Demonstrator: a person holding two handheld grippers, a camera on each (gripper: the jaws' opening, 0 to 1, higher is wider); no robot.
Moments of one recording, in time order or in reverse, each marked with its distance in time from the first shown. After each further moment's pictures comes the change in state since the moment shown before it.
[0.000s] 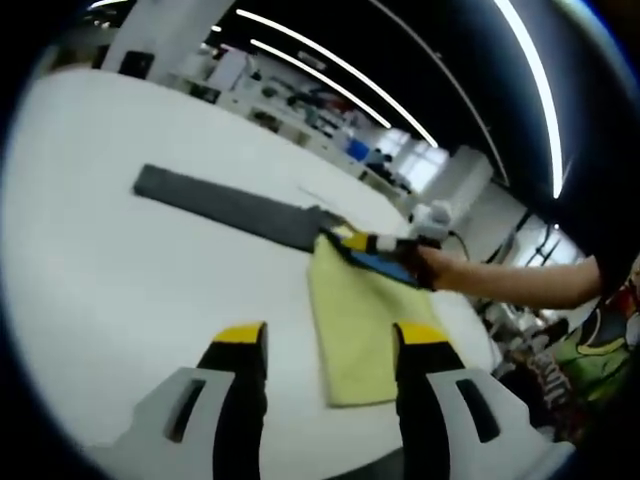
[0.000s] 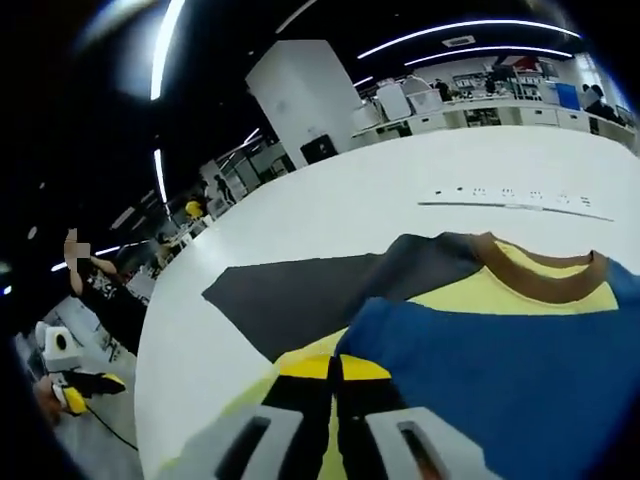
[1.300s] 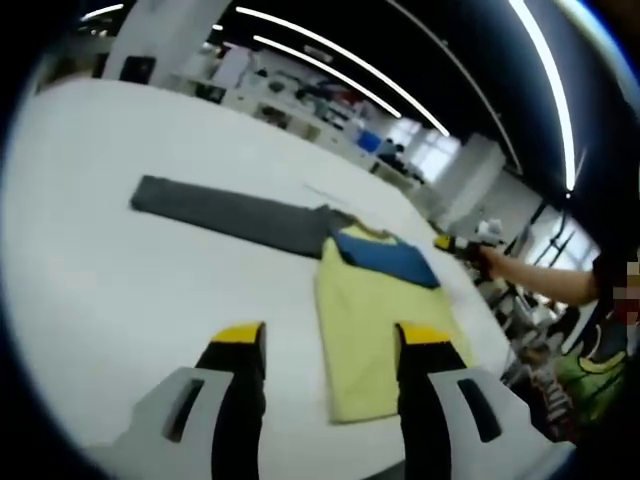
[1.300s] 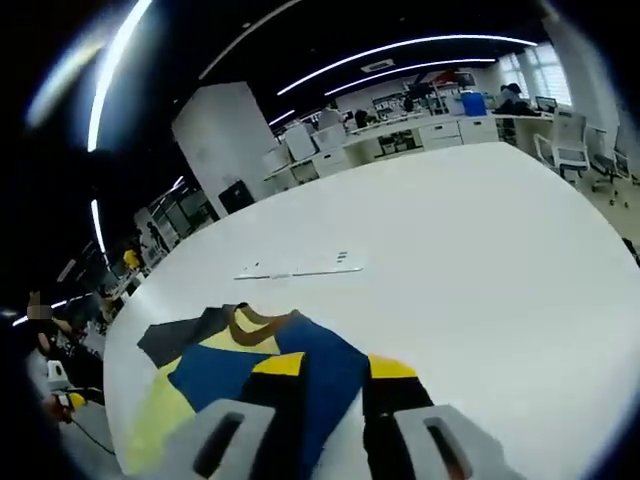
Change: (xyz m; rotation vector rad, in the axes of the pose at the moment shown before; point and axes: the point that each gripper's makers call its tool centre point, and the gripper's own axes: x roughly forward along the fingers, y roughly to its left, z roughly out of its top) left arm 0.018 -0.005 0.014 0.030 0.039 0.066; right arm -0.200 -0.223 0.038 0.164 -0.125 -0.324
